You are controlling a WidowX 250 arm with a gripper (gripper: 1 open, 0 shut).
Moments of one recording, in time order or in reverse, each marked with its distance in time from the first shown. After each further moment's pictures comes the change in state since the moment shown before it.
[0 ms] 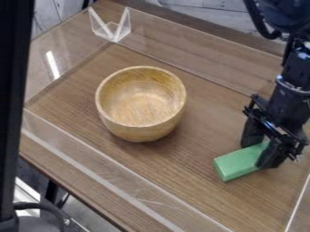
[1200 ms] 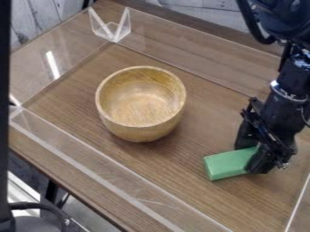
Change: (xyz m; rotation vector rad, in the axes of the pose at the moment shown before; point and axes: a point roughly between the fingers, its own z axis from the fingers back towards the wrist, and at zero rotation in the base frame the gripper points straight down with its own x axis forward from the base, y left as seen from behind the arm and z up) arm -0.008 0.004 0.002 0.097 -0.016 -0.156
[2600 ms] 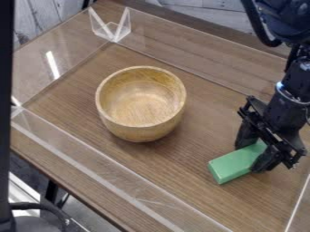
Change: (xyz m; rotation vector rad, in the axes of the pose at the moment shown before) arm 0.007 0.006 0.000 0.064 -0.023 0.256
